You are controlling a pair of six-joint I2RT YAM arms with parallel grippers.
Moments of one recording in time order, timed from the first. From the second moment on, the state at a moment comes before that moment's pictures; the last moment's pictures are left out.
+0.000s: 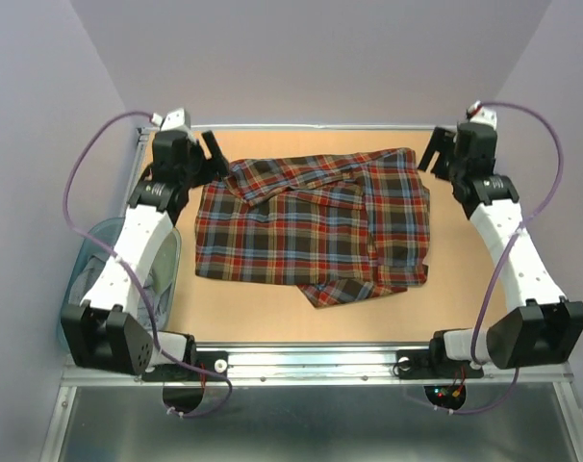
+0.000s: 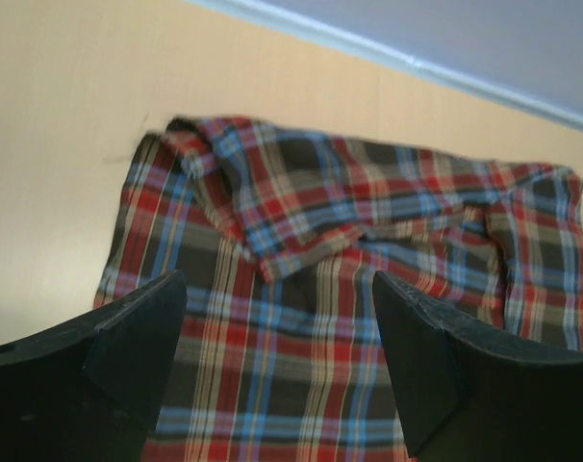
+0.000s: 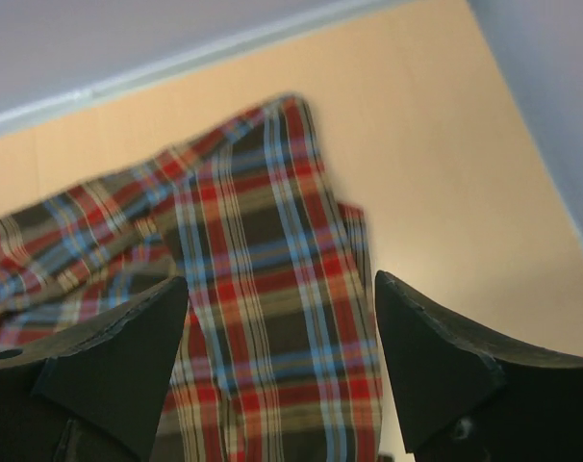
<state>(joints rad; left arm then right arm) -0.17 1.37 1.35 -0.42 -0.04 -0.43 0.06 1.36 1.39 -0.44 0.27 0.26</state>
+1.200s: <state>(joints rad) -0.17 0.95 0.62 -0.25 0.01 -0.39 0.05 1.34 0.89 -0.60 0.01 0.57</state>
